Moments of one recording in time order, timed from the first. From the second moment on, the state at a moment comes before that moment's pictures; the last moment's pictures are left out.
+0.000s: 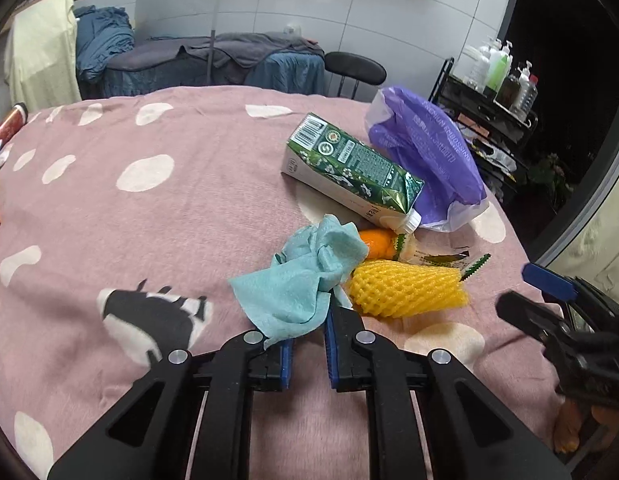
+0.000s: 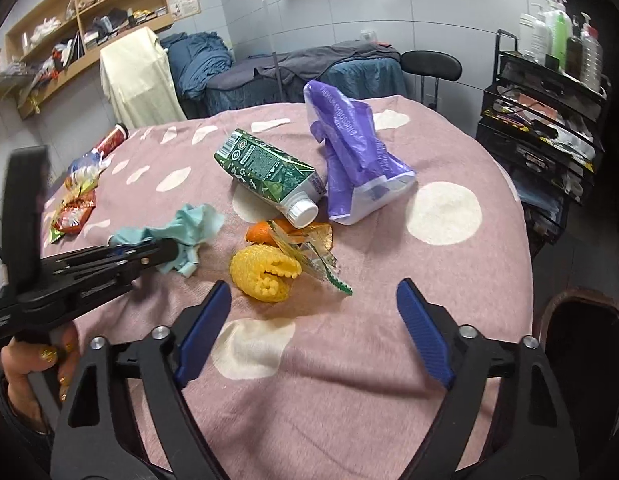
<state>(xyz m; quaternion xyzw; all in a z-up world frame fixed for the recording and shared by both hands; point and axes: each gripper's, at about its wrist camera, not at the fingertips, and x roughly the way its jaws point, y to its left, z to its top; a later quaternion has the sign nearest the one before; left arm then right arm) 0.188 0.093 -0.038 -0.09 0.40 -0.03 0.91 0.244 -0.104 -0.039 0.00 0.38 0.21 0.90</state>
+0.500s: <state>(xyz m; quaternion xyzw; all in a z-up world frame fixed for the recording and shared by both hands) 0.163 0.094 -0.046 -0.11 0.40 -0.03 0.91 0.294 -0.078 -0.061 -0.01 0.45 0.23 0.86</state>
